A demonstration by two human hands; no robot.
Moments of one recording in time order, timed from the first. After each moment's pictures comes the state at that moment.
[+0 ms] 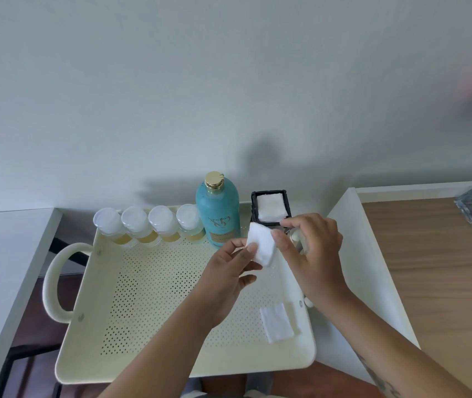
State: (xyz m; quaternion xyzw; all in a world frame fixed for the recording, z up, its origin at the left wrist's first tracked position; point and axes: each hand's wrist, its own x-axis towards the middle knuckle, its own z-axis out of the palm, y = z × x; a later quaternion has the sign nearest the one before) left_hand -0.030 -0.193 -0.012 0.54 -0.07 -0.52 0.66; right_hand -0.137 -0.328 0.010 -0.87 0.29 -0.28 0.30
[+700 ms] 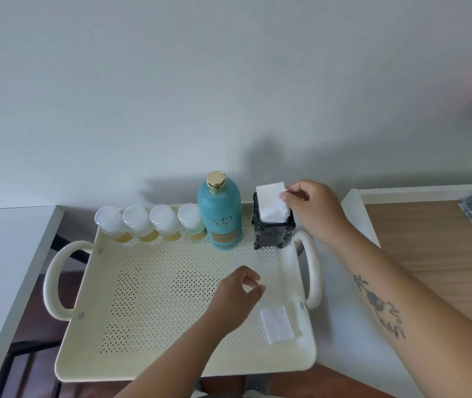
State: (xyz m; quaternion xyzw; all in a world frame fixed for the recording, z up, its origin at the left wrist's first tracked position) left_hand -0.050 -0.185 -0.065 0.83 -0.25 -0.36 0.35; right_hand -0.086 -0.390 0.033 -0.81 0.36 -0.14 0.43
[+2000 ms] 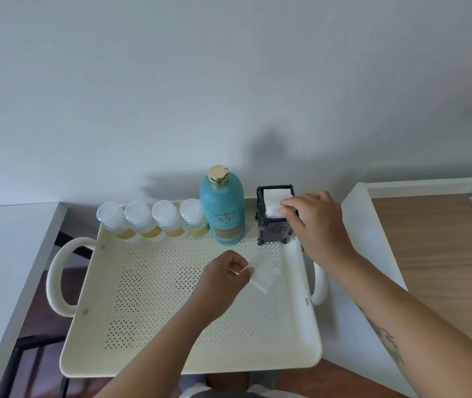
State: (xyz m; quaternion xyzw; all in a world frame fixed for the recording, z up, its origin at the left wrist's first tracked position) left_hand -0.024 -0.172 -0.045 0.82 -0.23 -0.34 0.40; right_hand -0.106 -0.374 -0.005 -0.92 0.25 -0.21 0.21
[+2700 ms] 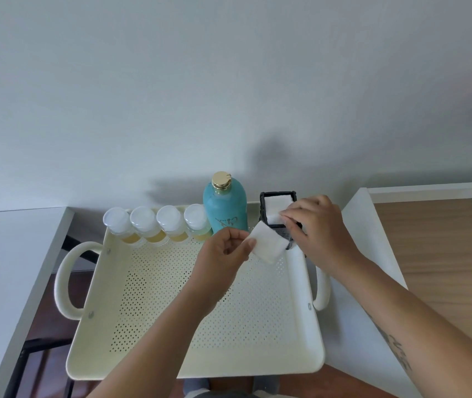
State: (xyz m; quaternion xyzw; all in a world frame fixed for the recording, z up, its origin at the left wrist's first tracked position) left_hand -0.009 -0.191 0.000 0.73 -0.17 -0.33 0.57; right_hand -0.109 -0.376 0.002 -0.94 0.19 -0.19 0.19
